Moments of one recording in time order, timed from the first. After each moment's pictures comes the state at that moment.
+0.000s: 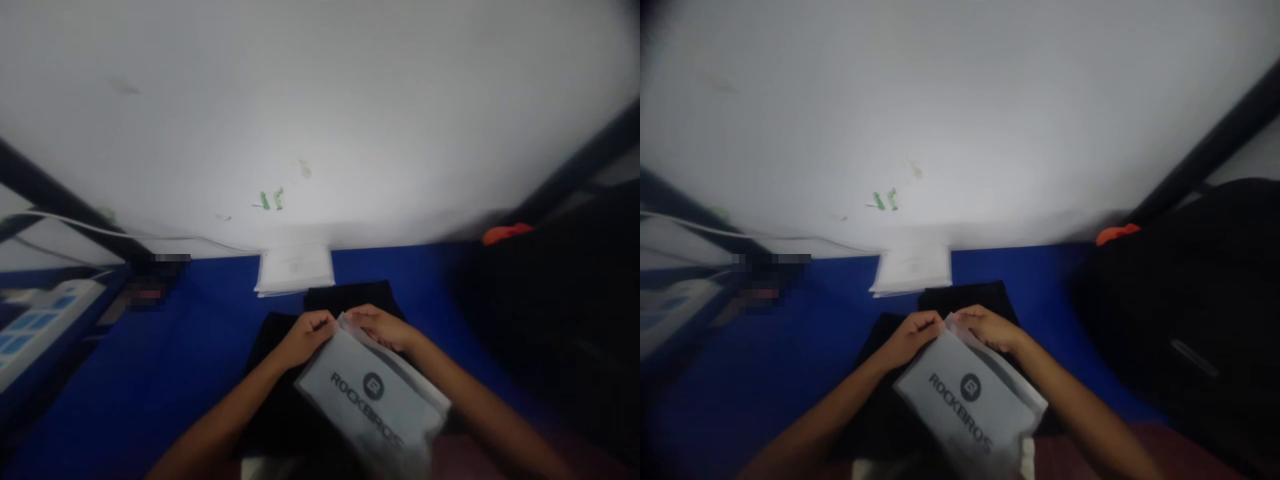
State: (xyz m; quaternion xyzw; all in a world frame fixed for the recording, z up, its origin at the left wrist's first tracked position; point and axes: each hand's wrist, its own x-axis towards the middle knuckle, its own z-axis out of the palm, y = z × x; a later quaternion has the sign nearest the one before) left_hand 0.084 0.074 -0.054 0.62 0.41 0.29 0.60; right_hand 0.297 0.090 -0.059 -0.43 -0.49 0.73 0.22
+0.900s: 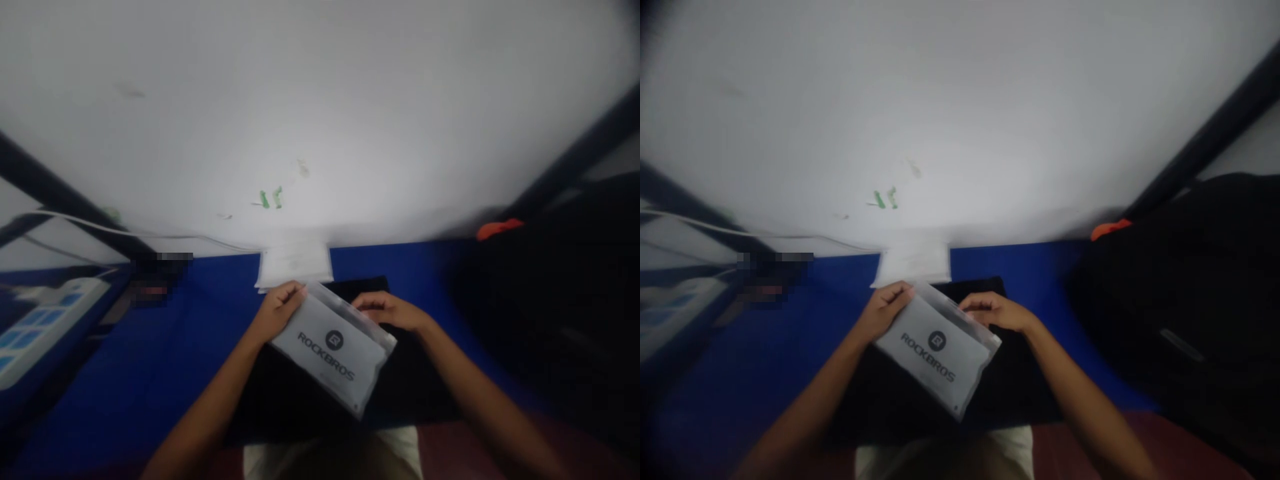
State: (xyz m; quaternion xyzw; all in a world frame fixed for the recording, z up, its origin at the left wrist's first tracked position) left_hand 0.044 0.097 -0.030 0.64 0.48 0.38 0.47; right_hand 0.333 0.105 -0.044 -0.29 -0.65 0.67 0.23
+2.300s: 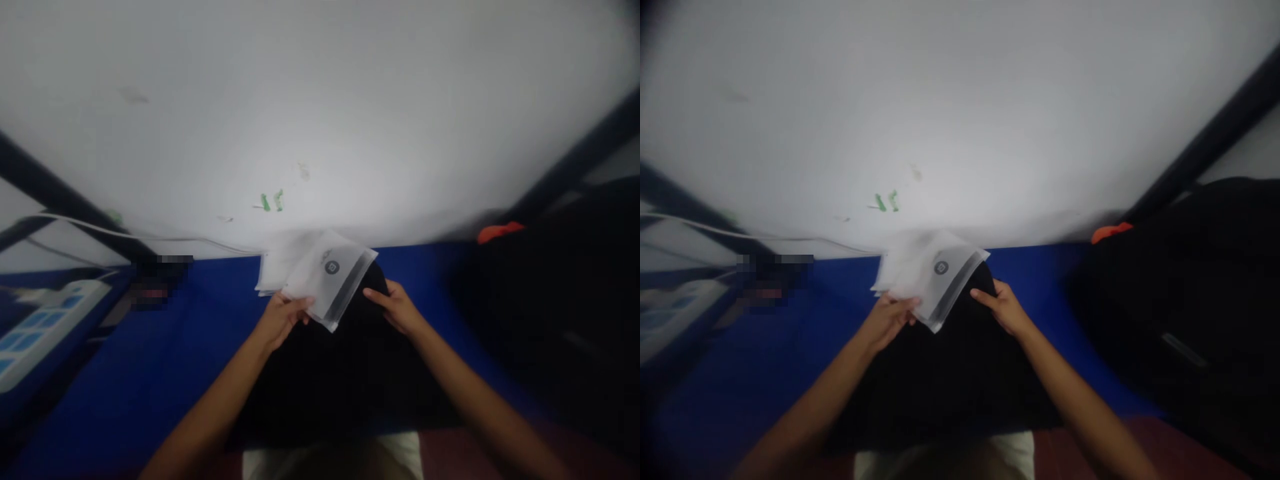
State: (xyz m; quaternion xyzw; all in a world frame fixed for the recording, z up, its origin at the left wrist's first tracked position) left_hand 0.058 0.097 -0.048 0.36 0.41 0.49 0.68; right_hand 0.312 0.097 -0.047 -0.40 -0.40 0.66 0.49
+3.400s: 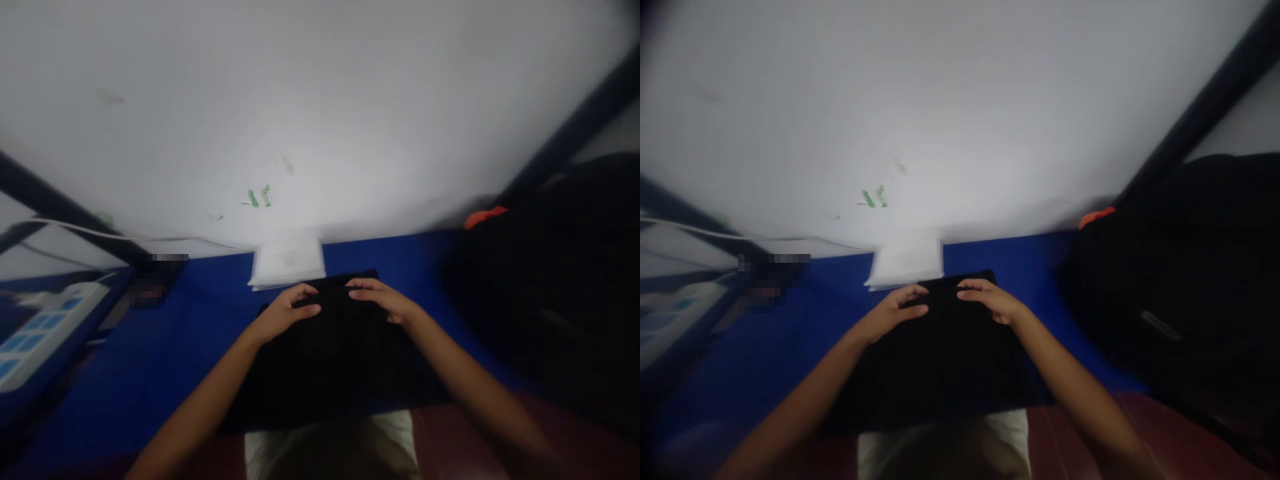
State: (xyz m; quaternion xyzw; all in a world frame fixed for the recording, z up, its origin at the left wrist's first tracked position) left_hand 0.063 0.092 -0.028 0.66 0.46 0.22 0.55; right_hand 0.329 0.100 -0.046 -0.38 -0.43 0.76 0.31
